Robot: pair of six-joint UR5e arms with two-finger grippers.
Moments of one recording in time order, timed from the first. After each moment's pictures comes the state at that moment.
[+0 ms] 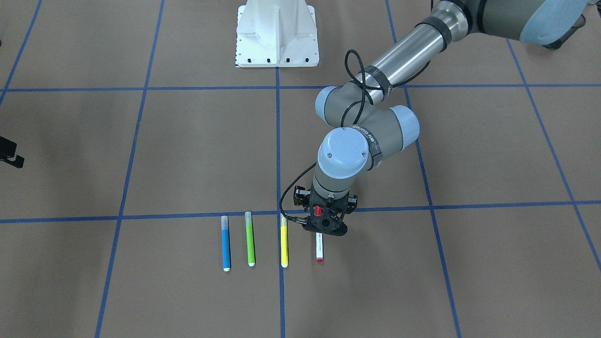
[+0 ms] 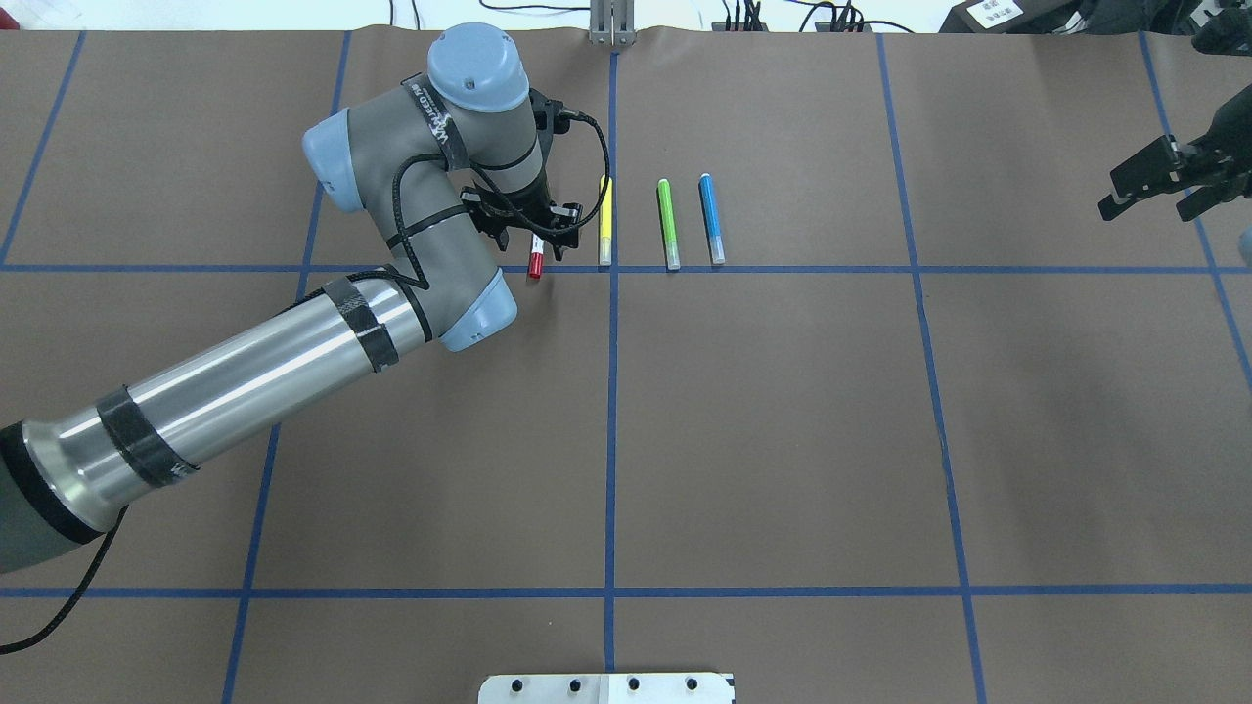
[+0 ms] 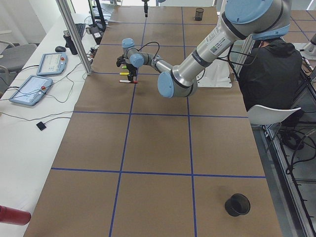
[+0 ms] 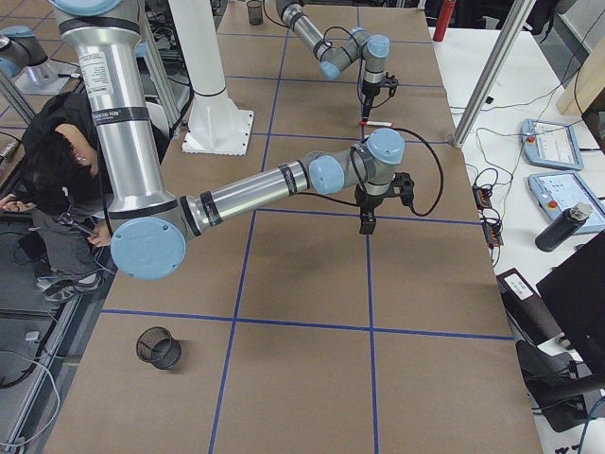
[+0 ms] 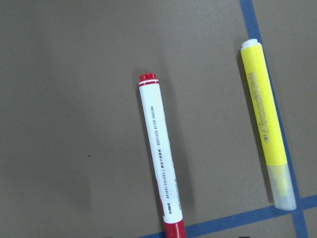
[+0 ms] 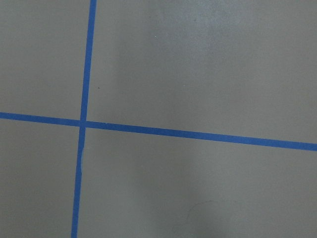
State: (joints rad) left arm -0.73 -2.54 -1.04 -1.83 -2.07 -0.83; right arm 1.26 -1.35 1.76 -1.62 2.40 0.42
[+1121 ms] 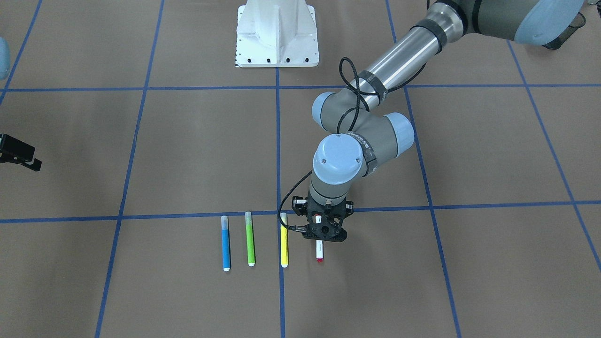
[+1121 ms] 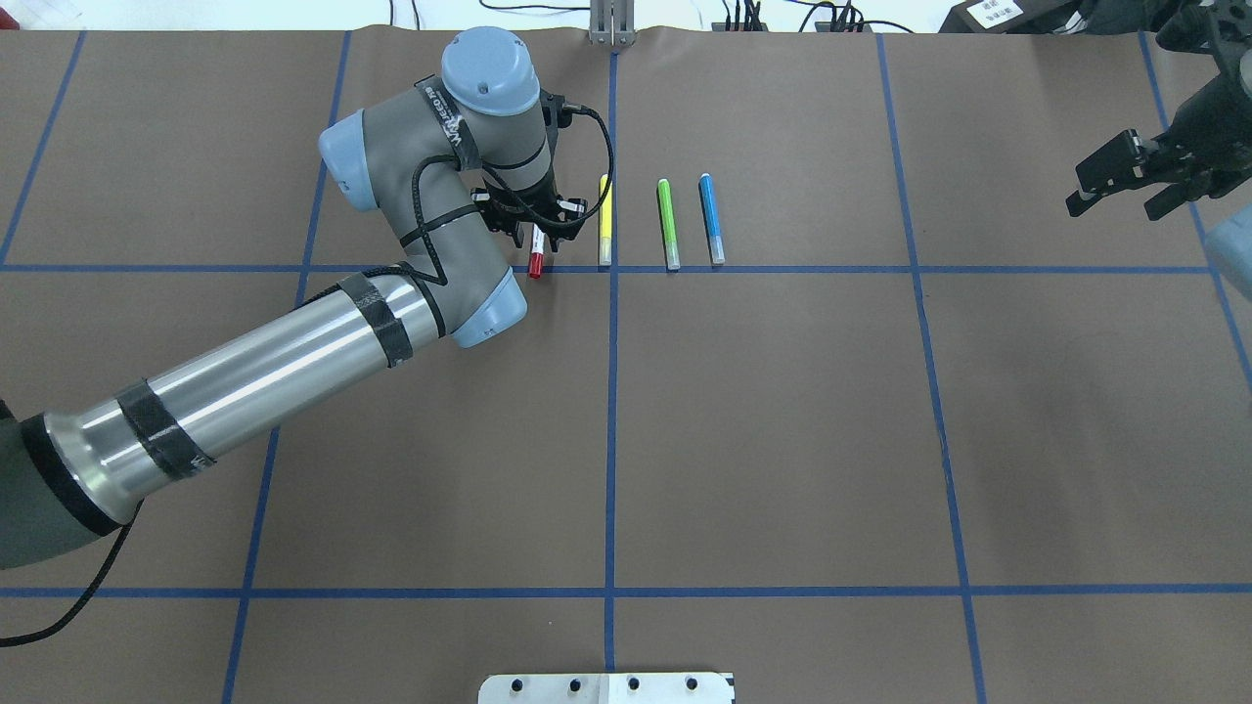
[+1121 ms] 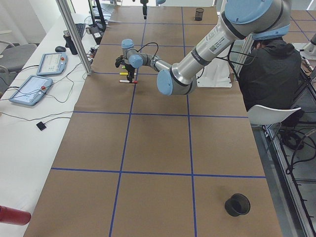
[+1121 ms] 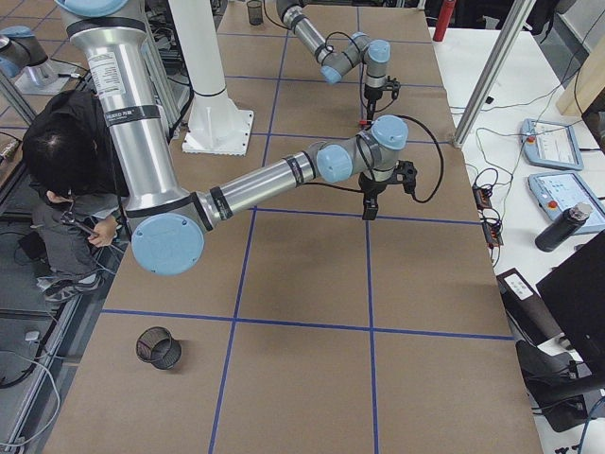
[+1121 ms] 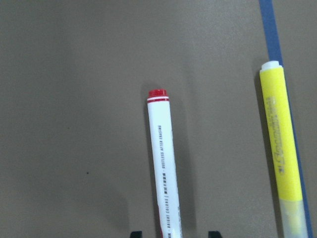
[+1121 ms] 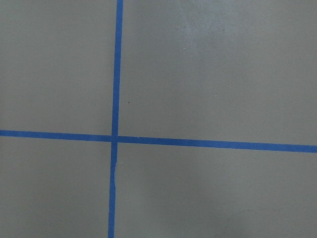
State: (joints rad) left arm -0.73 -2.58 -0.96 -1.88 -2.03 -0.90; right arm 1.23 -1.33 1.75 -1.62 2.40 0.48
